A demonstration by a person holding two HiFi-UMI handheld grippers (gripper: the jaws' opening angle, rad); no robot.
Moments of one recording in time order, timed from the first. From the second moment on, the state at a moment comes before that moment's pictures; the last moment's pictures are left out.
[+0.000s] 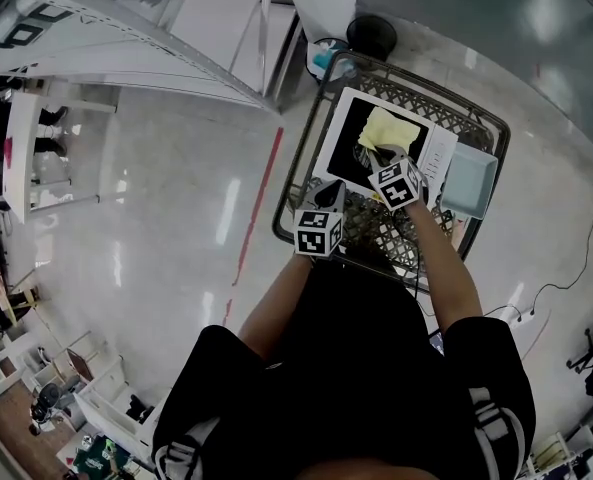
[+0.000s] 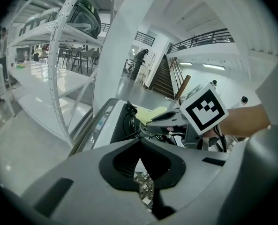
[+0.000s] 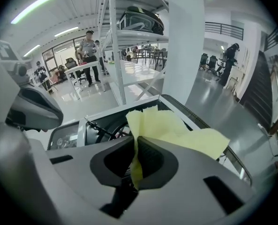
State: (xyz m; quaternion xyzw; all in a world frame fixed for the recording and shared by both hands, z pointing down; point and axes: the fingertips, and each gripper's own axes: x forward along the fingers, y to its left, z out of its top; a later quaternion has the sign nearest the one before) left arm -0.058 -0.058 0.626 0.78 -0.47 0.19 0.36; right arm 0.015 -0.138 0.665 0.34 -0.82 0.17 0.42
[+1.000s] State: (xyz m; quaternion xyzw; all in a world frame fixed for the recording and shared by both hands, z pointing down) left arm -0.067 -0.052 0.623 0.78 -0.48 0.19 0.35; right arm -0.011 -0.087 0.660 0.29 -0.84 0.15 0.43
